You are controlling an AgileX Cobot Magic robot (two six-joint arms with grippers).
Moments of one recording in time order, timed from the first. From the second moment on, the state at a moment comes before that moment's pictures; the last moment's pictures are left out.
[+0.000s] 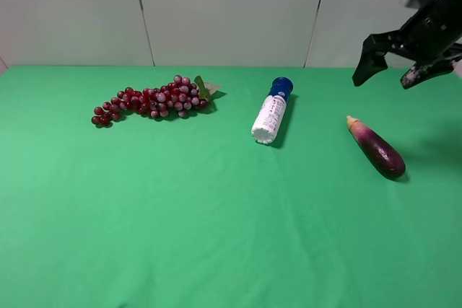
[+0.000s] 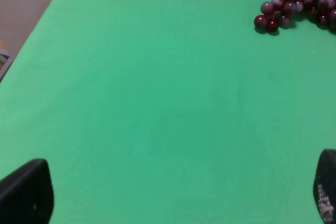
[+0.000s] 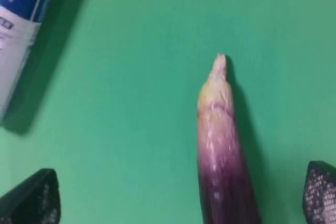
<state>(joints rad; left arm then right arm) 0.07 -0.01 -0.48 0.15 1.07 -0.19 -0.01 1.70 -1.33 0.23 0.94 -0.27</state>
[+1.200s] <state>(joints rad) 0.07 -0.01 -0.48 0.16 1.07 -0.19 -0.01 0.71 -0.87 0.10 1.07 -0.22</state>
